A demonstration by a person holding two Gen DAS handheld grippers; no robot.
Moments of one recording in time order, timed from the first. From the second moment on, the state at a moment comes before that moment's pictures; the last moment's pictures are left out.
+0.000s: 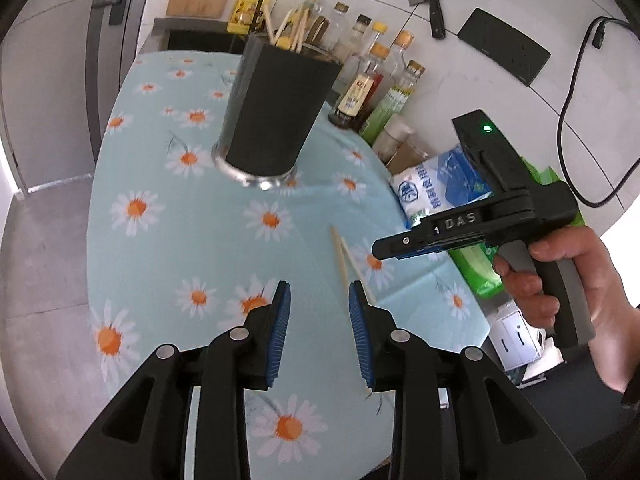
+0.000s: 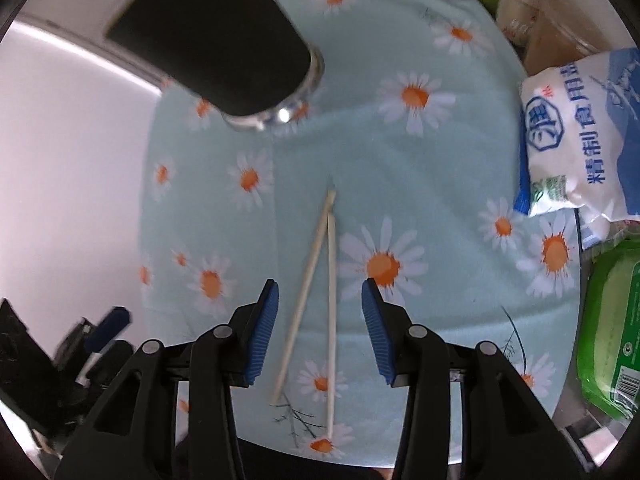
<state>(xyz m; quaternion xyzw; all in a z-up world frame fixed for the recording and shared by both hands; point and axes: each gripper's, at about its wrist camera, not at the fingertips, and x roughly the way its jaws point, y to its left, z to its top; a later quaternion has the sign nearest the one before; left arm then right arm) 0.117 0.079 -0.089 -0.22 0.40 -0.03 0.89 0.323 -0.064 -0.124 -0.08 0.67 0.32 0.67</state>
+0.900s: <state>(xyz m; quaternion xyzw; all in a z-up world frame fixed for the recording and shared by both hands) 0.084 0.126 -0.112 -0.22 0.42 -0.10 0.87 0.281 -0.017 -0.172 -0.18 0.68 0.18 0.69</state>
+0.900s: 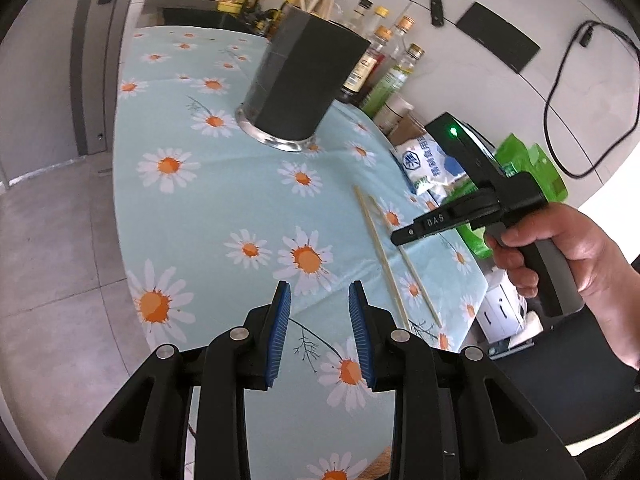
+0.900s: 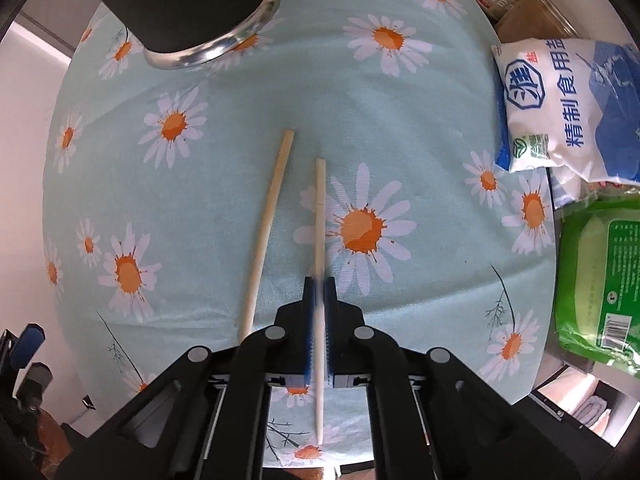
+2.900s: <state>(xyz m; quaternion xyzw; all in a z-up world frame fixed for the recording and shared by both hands) 0.255 0.002 -0.156 -0.14 0.62 0.02 0.78 0.336 -0.145 -0.121 -0.02 0.65 0.41 0.64</state>
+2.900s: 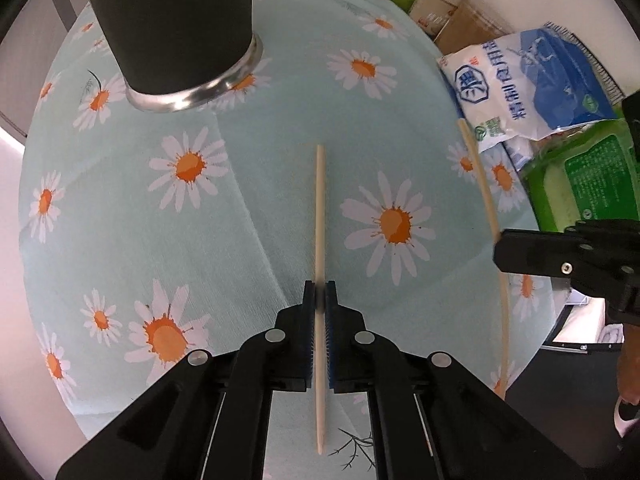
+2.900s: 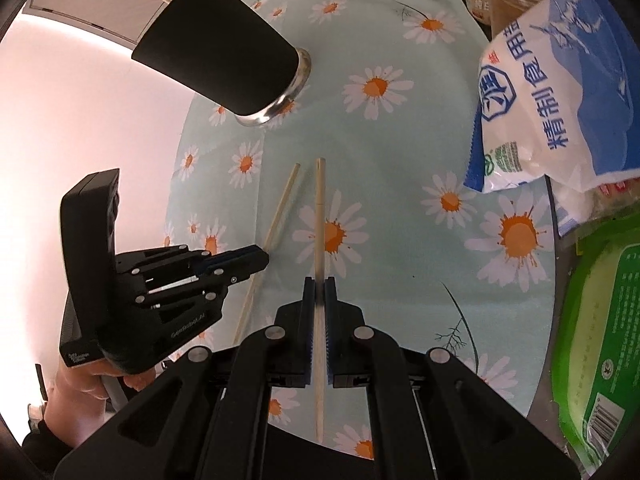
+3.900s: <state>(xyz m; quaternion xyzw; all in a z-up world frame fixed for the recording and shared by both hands) 0.182 0.102 -0.083 -0.20 0.48 -0.05 0.85 0.291 -0.046 -0.088 0.01 0.59 0.39 0.70</state>
